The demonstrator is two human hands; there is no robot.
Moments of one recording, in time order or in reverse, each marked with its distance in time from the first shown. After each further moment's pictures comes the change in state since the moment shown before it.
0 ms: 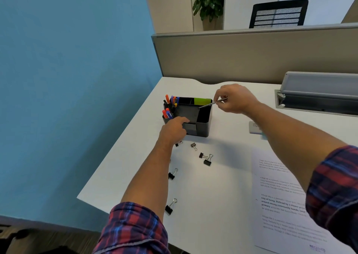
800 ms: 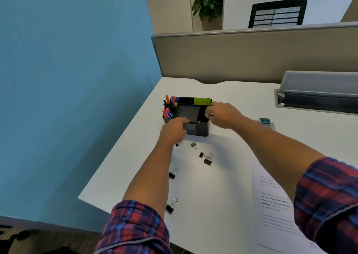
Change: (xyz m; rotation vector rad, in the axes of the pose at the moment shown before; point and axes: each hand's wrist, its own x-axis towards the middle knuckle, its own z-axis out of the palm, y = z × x) left_hand -0.002 0.003 0.000 0.074 0.002 0.000; right_hand -0.005 -0.020 0.060 -0.131 -0.289 0.063
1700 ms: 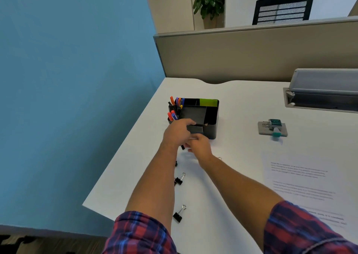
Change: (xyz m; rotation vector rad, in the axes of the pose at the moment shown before) left_hand 0.008 -0.009 -0.006 -0.059 0.027 0.056; right_hand -0.004 -0.128 0.100 1.462 0.111 0.698
